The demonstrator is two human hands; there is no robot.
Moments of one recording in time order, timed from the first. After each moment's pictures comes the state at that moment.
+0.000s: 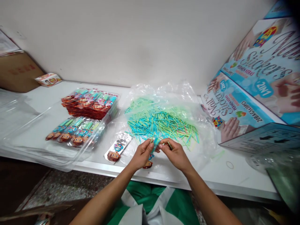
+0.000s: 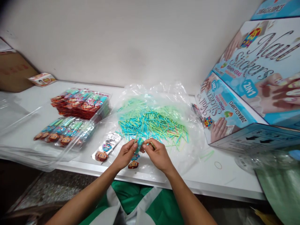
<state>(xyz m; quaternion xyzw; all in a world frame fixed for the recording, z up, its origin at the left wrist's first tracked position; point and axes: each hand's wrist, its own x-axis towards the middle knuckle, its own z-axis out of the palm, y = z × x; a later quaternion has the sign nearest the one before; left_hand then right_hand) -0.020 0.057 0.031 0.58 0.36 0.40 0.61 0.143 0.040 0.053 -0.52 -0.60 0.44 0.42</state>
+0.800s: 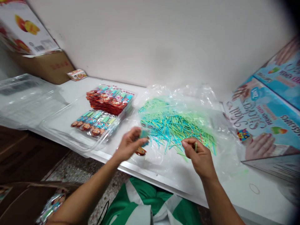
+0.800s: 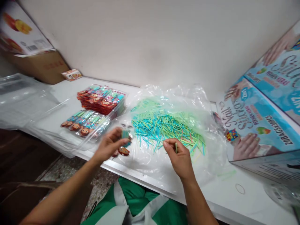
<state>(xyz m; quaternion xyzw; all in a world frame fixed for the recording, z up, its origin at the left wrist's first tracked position) -0.101 0.068 0.080 0.55 0.45 0.48 0.52 0.157 0.048 0.066 -0.55 -0.56 0.39 0.48</state>
